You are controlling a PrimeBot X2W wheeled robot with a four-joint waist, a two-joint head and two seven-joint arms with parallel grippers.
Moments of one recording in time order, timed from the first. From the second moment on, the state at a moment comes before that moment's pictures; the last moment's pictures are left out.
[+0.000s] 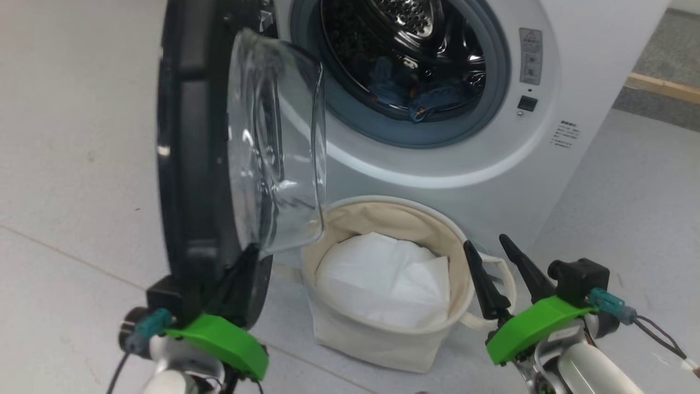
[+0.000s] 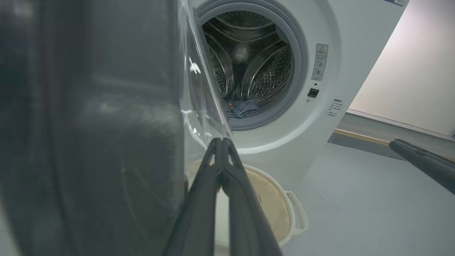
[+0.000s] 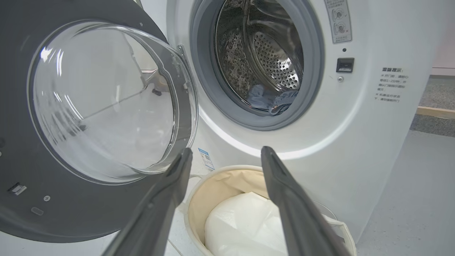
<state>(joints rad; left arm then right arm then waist) -0.19 0.15 -0.27 0.12 -0.34 0.02 0.01 -0.24 -0.24 0.44 0.26 0.54 0.13 -0.18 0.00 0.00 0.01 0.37</state>
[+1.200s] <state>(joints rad) -0.42 0.32 -0.08 0.42 -0.46 -0.06 -0.10 -0.35 -0.25 0.47 0.28 0.51 0.13 -0.15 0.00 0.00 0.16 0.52</state>
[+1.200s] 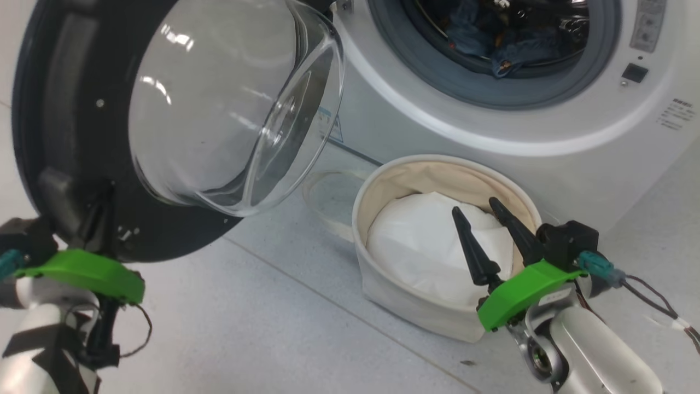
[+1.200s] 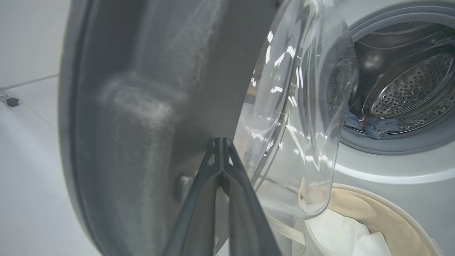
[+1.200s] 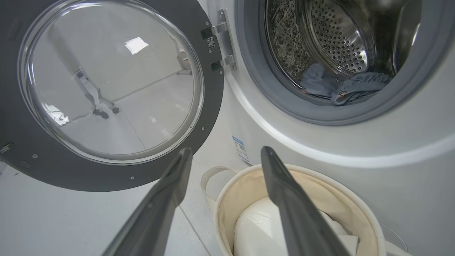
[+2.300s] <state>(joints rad) -0.68 0.38 -0.02 0.82 -0.50 -0.12 -0.25 -0.46 -0.23 0.50 0.35 0.50 0.13 -0.19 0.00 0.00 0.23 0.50</state>
